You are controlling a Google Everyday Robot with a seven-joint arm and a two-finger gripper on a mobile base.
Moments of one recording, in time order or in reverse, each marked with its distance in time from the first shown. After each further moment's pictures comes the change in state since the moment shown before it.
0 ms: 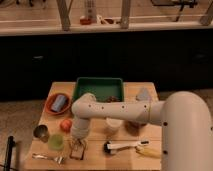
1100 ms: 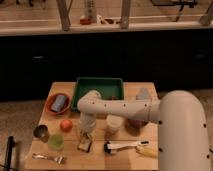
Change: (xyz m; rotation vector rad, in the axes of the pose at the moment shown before) arm 0.061 0.018 0.001 -0.037 0.090 0.126
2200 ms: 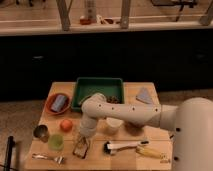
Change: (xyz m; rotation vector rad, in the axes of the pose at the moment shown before) arm -0.048 0.003 -0.016 0.092 -0.077 -0.005
